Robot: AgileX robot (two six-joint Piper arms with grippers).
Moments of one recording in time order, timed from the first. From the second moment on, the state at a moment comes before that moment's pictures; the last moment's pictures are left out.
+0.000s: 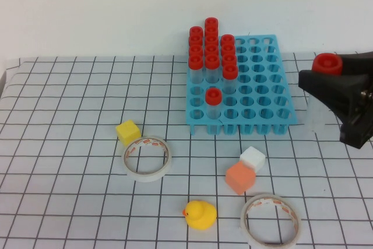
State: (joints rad) right arm 0.27 1.13 -0.75 1.72 0.51 -1.87; left arm 0.06 0.16 -0.22 1.73 -0.33 -1.57
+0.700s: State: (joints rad) right arm 0.27 1.15 -0.75 1.72 0.53 -1.88; left arm 0.06 0.13 -0.20 1.77 -0.65 -1.57
